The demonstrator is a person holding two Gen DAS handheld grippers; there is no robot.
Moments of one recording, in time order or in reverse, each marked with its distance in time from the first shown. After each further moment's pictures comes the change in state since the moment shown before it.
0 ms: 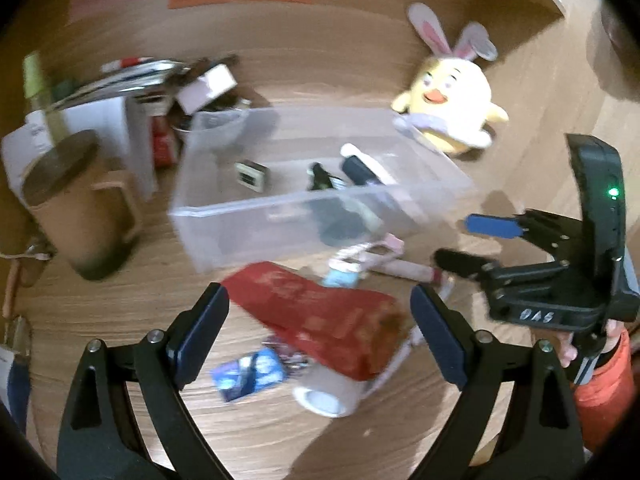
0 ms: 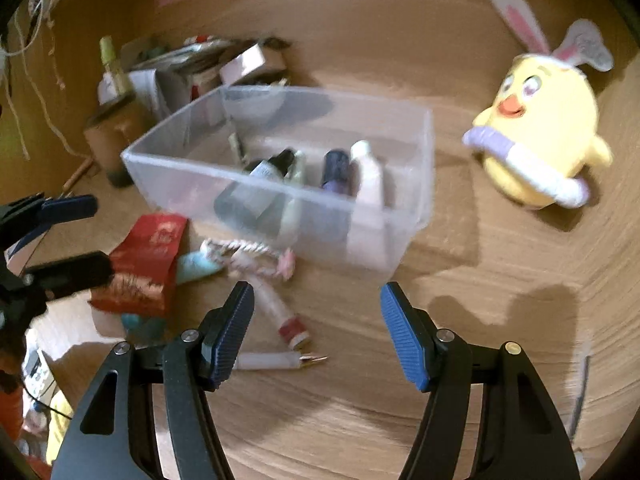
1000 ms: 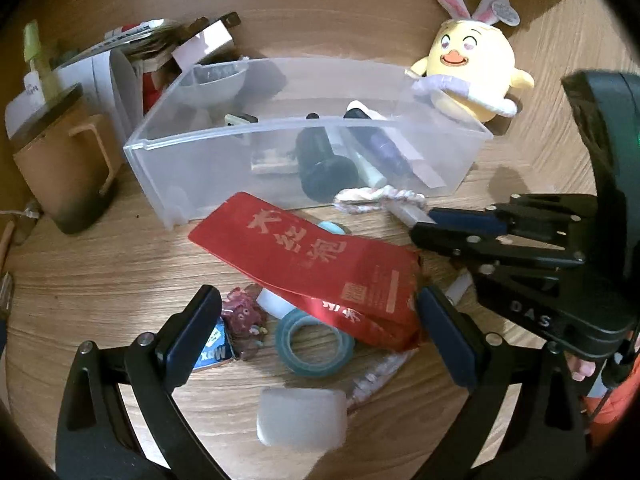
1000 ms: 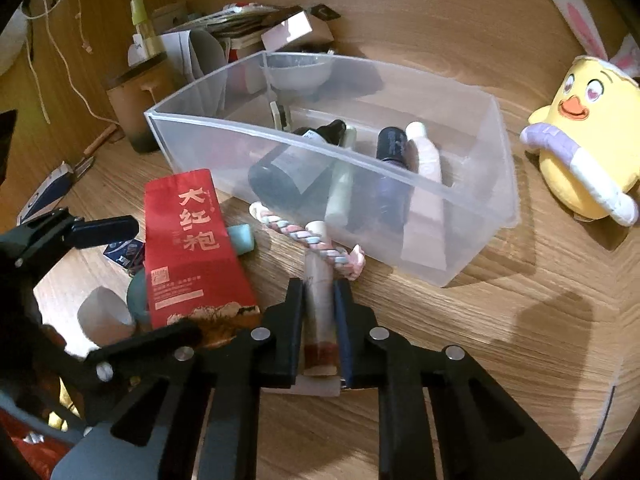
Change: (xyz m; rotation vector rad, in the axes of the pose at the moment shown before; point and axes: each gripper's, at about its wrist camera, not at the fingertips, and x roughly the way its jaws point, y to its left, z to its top) left arm 0.033 -0.018 -0.023 -0.068 0.049 0.094; right arm 0.026 0.012 0.000 -0.094 0.046 0.086
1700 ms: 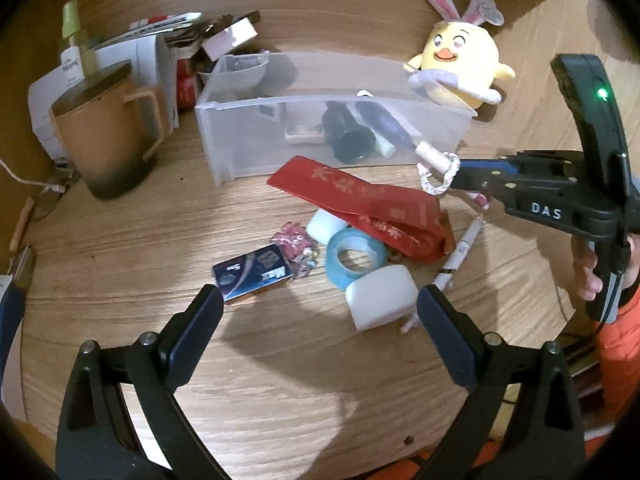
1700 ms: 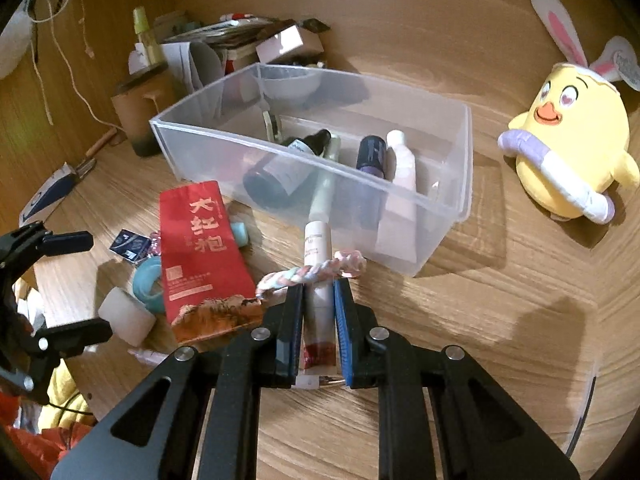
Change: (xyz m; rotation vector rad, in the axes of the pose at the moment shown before) left arm -0.040 0.028 -0.036 0.032 0.011 -0.023; right arm -0.020 -0.006 -0.005 0.004 -0.010 -0.028
